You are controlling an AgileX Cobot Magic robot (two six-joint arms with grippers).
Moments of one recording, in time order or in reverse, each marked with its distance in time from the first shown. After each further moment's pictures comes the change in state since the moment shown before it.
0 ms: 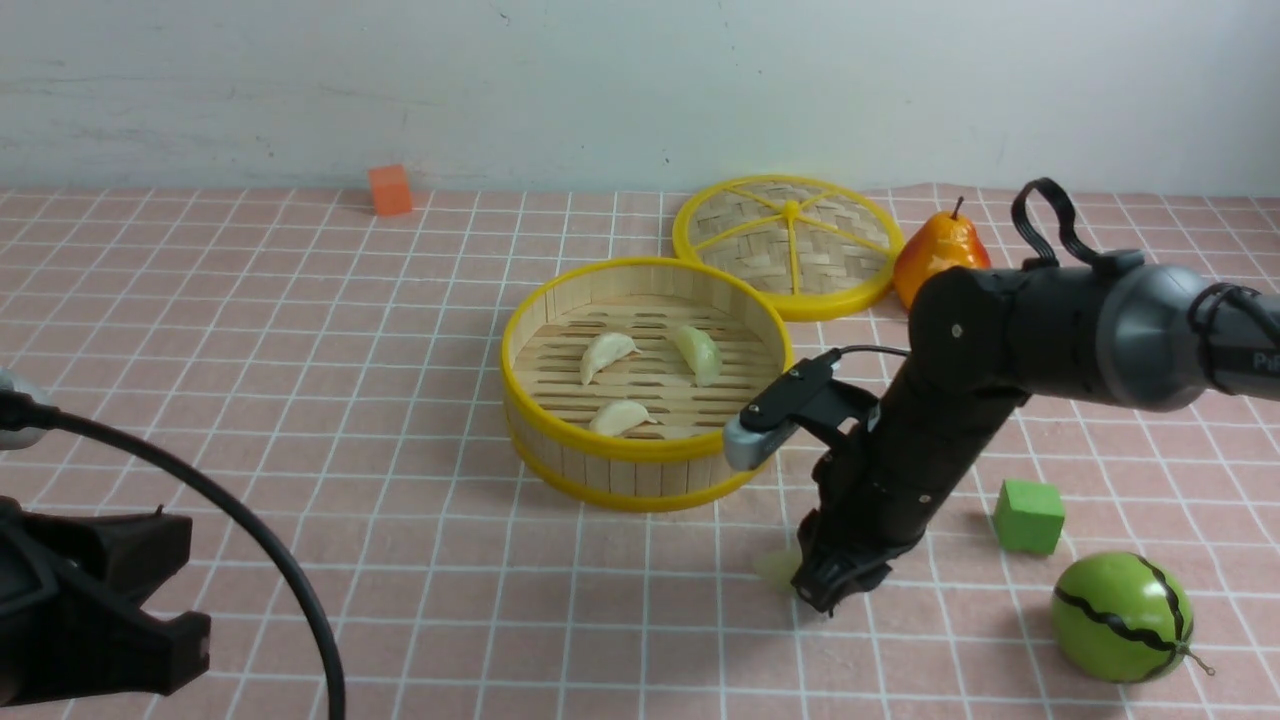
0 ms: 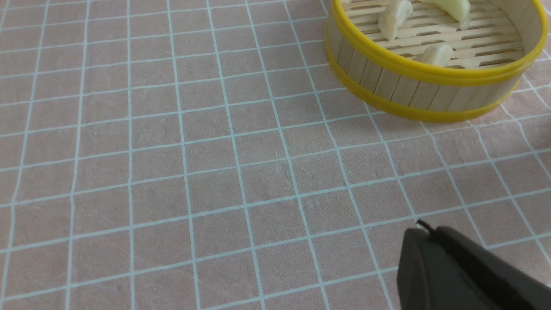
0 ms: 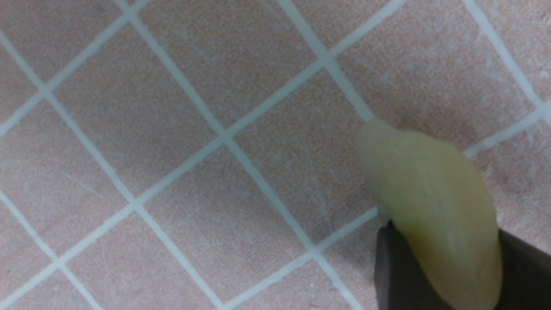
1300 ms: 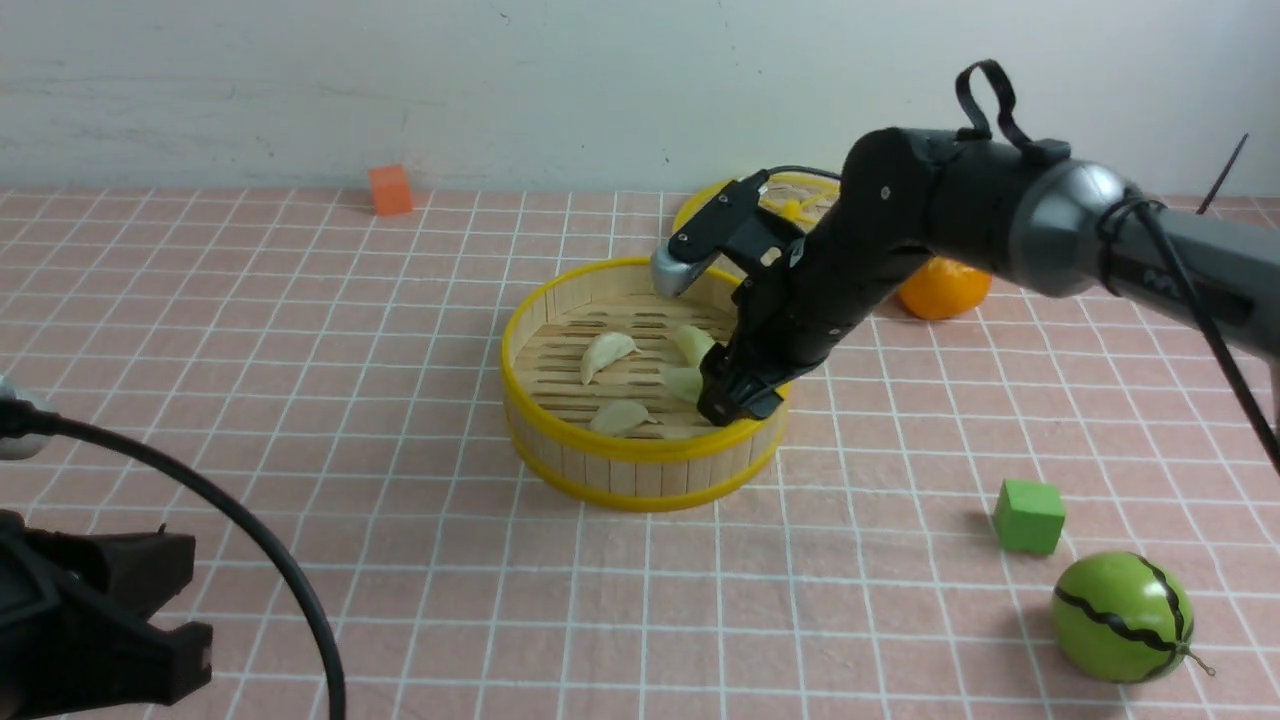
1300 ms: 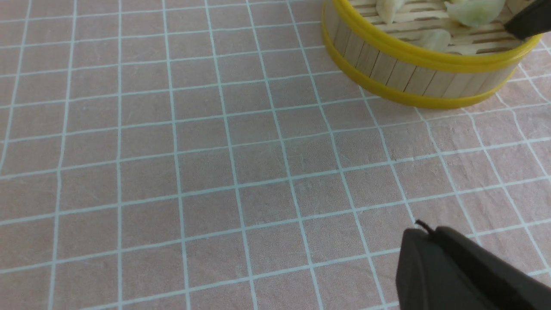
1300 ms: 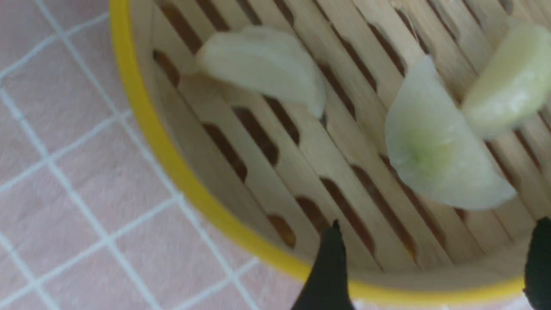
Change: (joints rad) right arm 0.004 0.115 -0.485 -0.067 0.058 -0.004; left arm 0.000 0.000 0.000 -0.042 0.031 0.000
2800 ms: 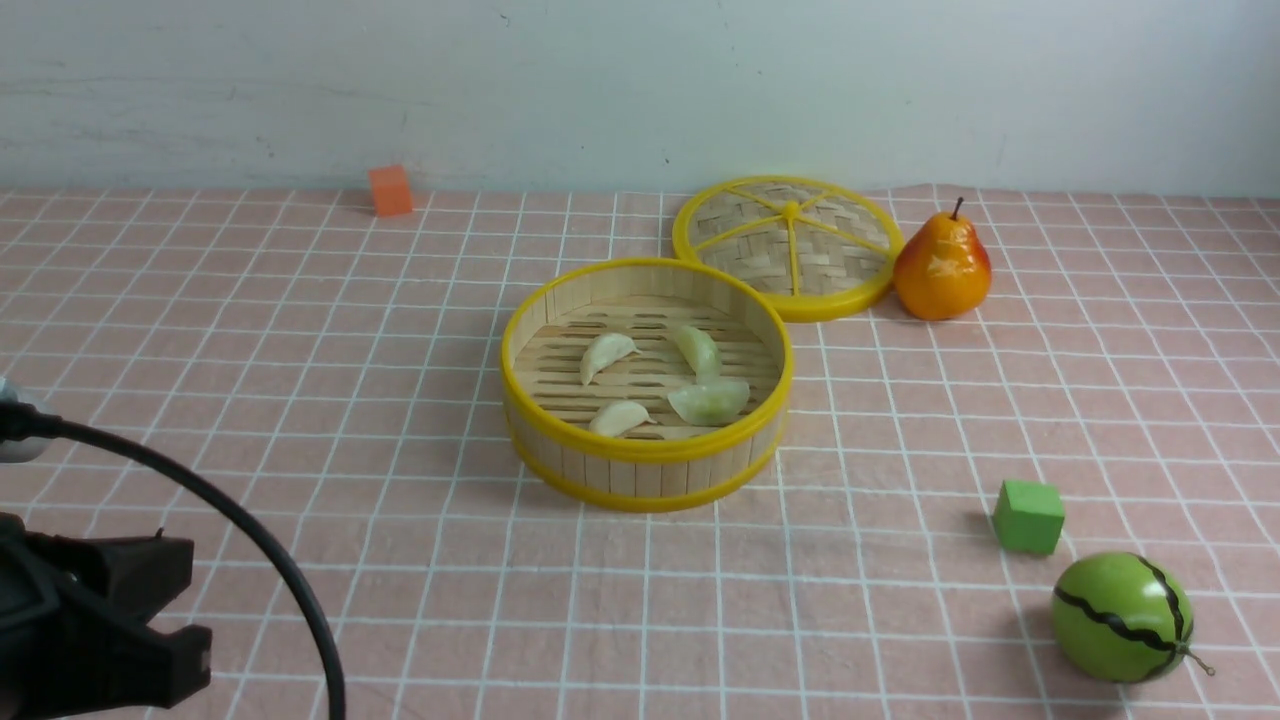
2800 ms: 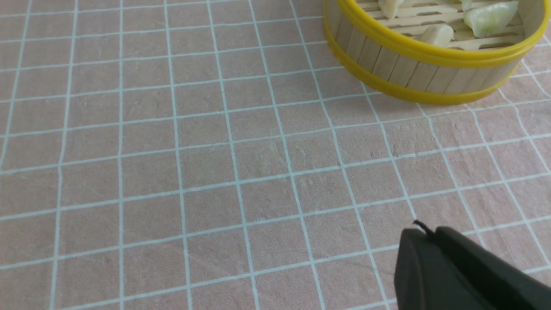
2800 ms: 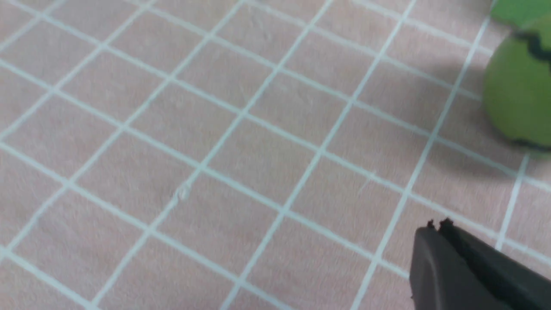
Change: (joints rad) right arm -0.022 -1.416 1.781 -0.063 -0.767 0.404; left arm 0.000 0.000 0.000 0.001 0.007 0.000
